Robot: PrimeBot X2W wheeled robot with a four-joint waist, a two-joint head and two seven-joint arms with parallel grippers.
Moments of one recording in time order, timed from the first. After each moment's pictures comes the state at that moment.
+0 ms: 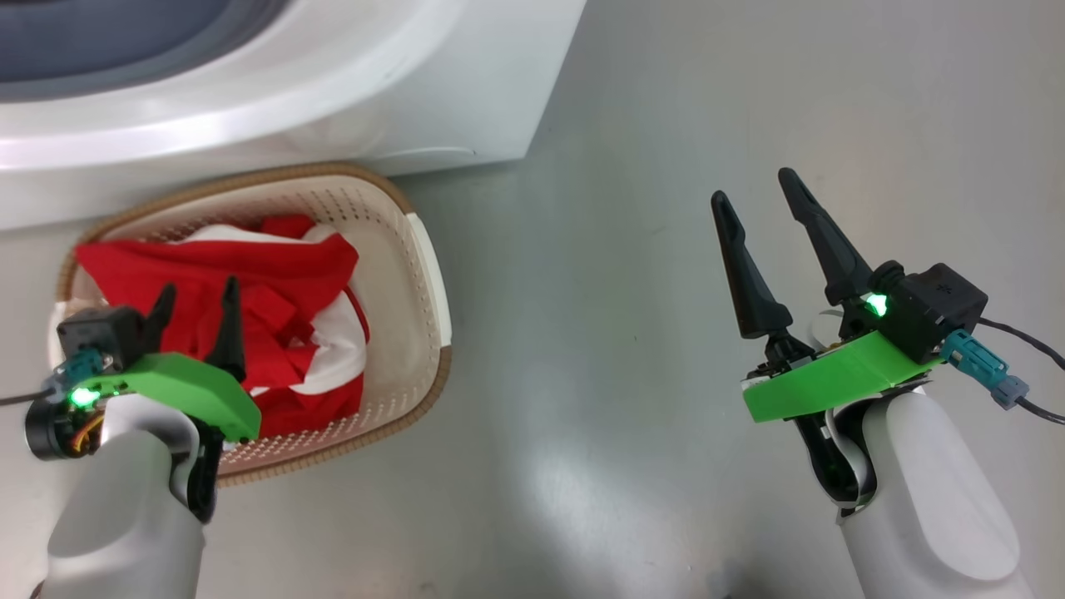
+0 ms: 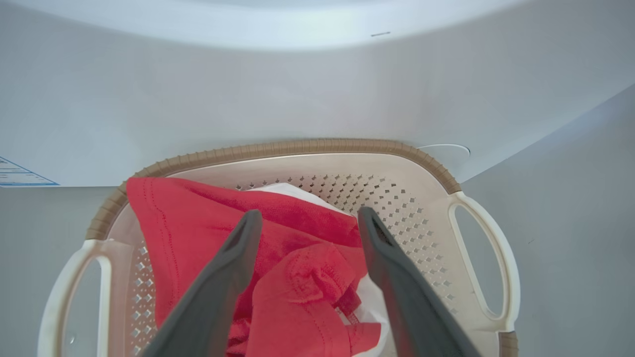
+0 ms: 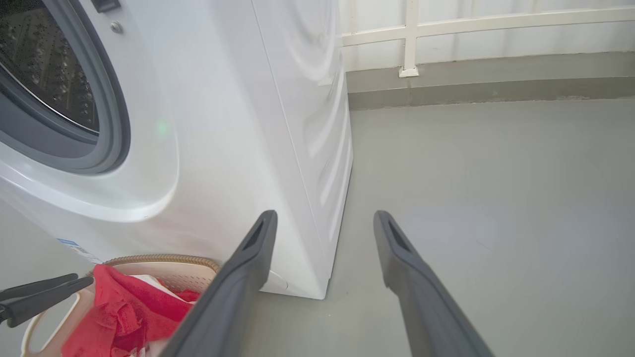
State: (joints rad) left arm -0.72 0.16 -0.16 0.97 -0.35 -0.13 -0.26; right arm -0.45 -0.09 0.14 0.17 0.26 0.13 -0.26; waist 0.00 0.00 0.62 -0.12
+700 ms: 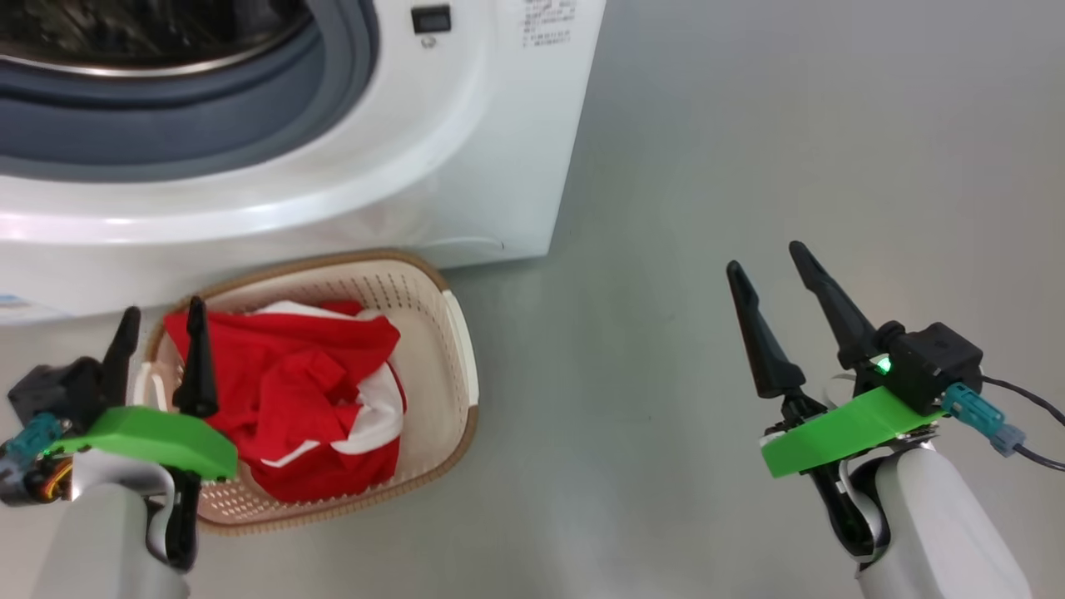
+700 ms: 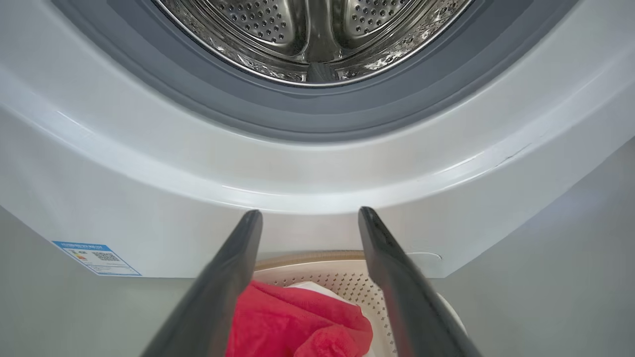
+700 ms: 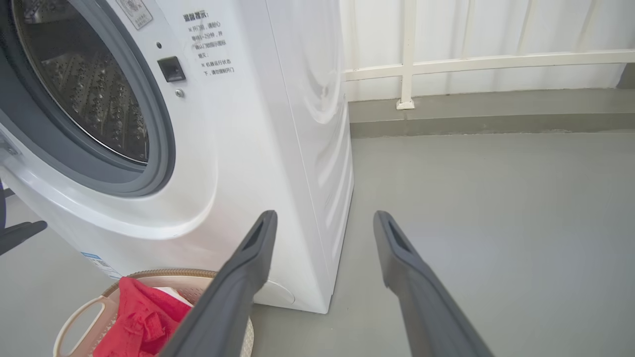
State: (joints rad) left arm -0.49 0.16 -0.01 0.64 -0.31 -0.13 -0.26; right arm -0.34 -0.11 0.13 0.19 0.26 0.13 -0.26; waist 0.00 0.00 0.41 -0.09
